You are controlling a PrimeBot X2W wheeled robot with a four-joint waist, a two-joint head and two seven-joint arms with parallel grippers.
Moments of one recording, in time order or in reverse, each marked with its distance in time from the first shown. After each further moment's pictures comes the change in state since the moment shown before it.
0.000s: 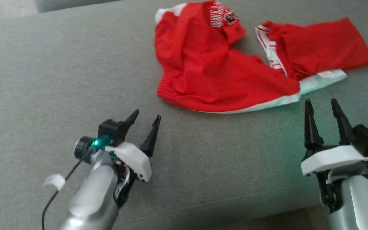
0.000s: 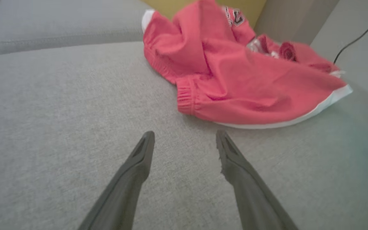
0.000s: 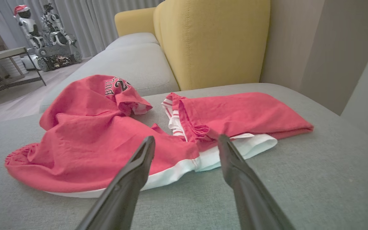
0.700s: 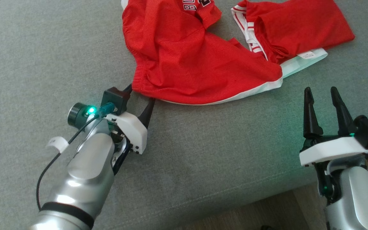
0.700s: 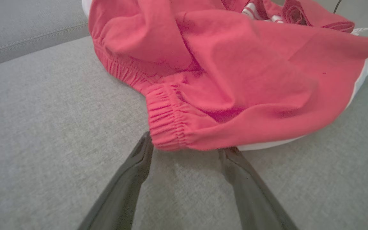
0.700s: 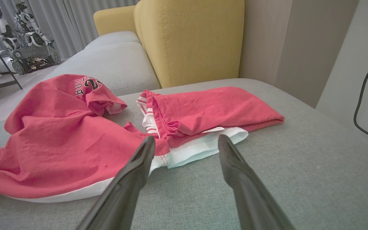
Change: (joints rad) left arm -0.263 -0.004 -0.067 0.272 0.079 -0.011 -0.007; right arm -0.050 0.000 0.019 0.003 0.035 0.000 -0.028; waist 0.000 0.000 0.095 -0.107
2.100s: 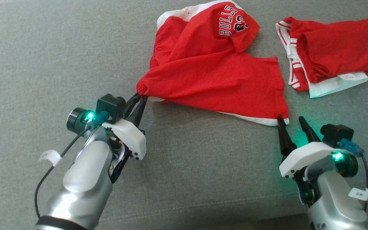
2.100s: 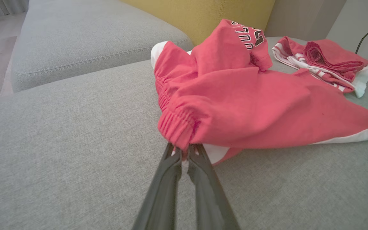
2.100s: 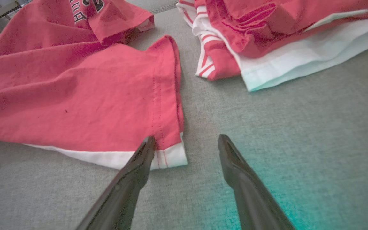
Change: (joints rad) left arm 0.099 0.036 0.029 -0.184 -0.019 -0.007 -0.001; right arm -0.100 -0.001 0.070 0.389 0.089 0.000 0.046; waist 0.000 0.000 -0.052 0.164
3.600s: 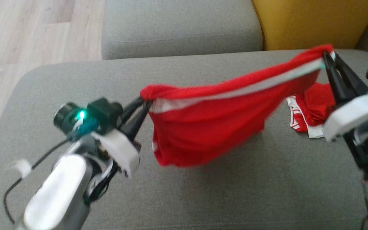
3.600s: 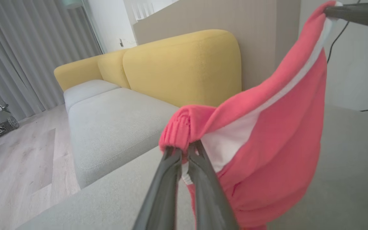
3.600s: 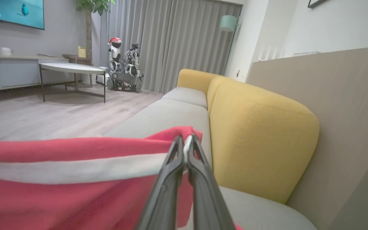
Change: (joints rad) left arm 0.173 0.208 -0.032 -0.631 -0.085 0.000 0.311; right arm -0.017 -0.236 0.059 -0.640 -0.083 0.000 0.346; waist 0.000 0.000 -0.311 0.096
